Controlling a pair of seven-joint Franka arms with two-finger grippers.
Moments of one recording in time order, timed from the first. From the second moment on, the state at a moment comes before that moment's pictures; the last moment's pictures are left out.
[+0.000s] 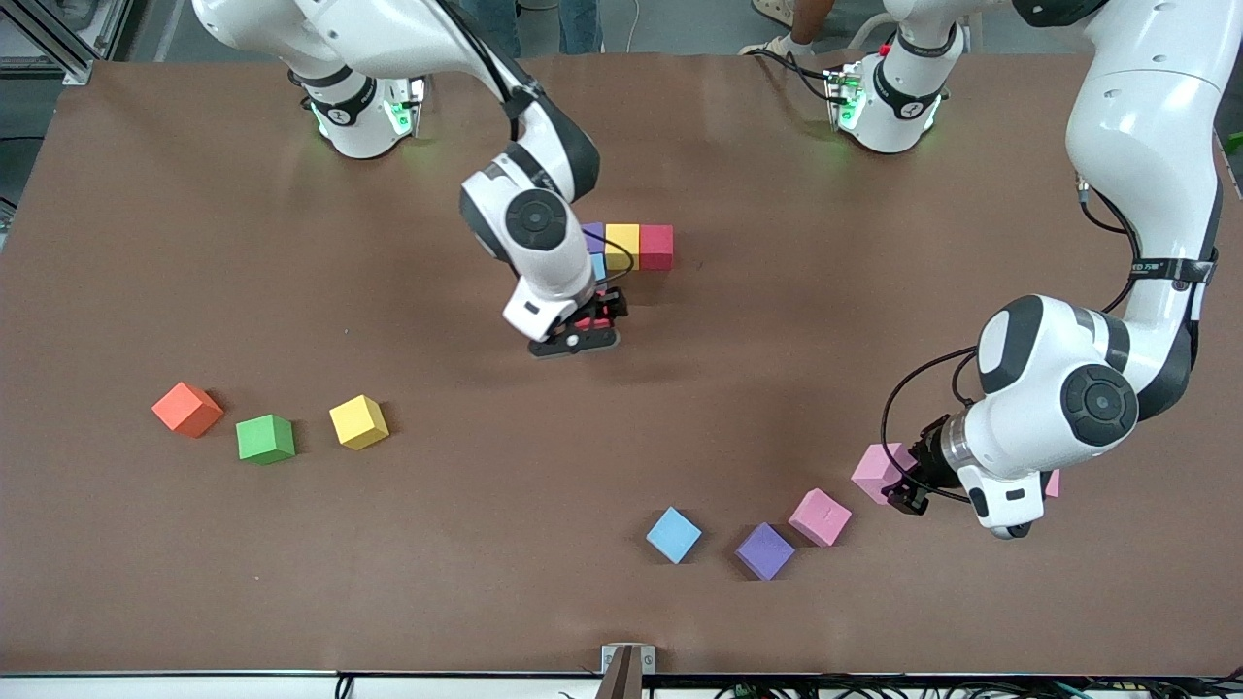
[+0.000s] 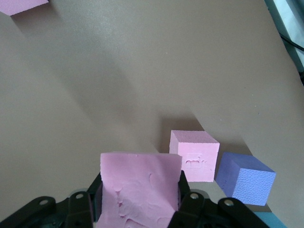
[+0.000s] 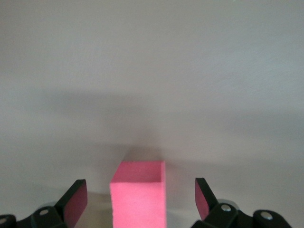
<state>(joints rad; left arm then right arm) 0.21 0.74 -0.54 -1.35 0.28 2.06 -1.28 0.67 0.49 0.02 -1.70 0.08 2.21 0.55</state>
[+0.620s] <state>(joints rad) 0.01 0.74 -0.55 -1.38 0.34 2.05 -1.94 0.28 0.48 -0.07 -1.64 0.08 2.07 0.45</state>
